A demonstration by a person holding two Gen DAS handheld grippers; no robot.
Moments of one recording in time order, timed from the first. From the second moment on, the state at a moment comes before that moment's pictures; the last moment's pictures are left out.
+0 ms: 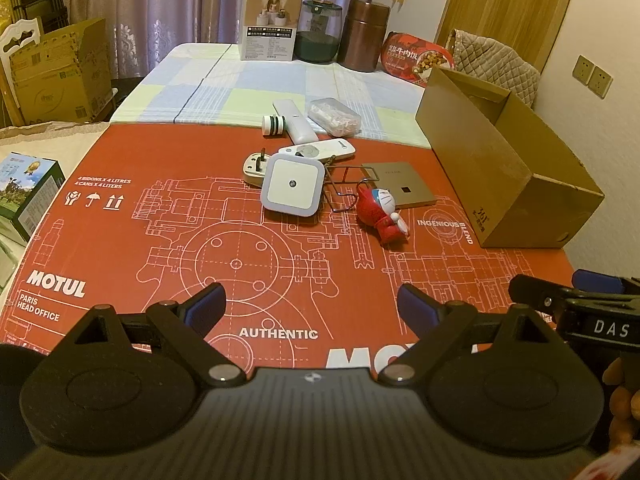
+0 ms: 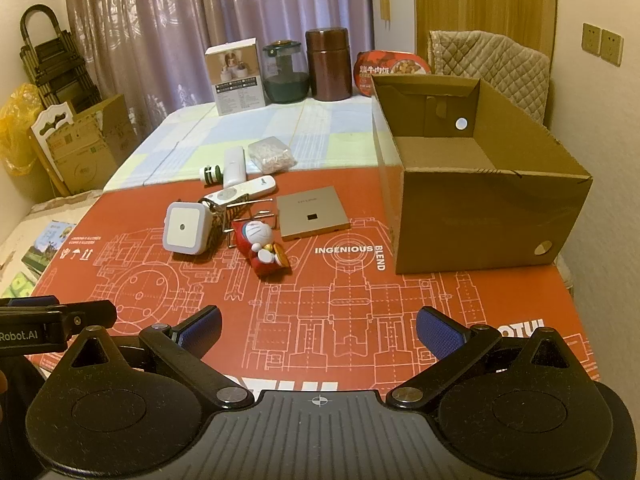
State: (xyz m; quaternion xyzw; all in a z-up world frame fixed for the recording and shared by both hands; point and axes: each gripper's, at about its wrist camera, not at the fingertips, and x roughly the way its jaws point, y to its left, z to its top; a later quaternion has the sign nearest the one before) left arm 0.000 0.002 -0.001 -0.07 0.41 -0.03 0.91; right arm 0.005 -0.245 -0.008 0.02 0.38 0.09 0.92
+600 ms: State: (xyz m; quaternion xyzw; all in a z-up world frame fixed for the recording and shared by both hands) left arm 0.065 0.038 -0.010 -0.05 0.39 -0.03 0.92; right arm 0.050 -0.221 -0.028 0.00 0.35 0.14 0.93
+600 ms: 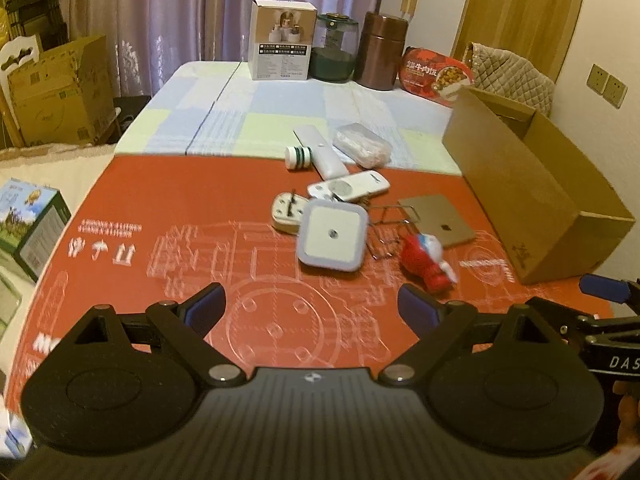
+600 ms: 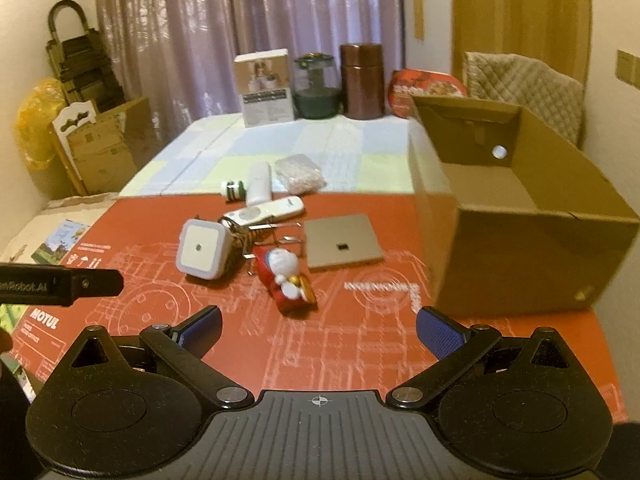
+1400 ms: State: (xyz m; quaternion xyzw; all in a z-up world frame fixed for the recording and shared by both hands) left arm 0.147 0.038 -0.073 0.02 0.40 -0.08 0.91; right arm 0.151 -0.158 -0.113 -0.12 0.37 0.22 0.89
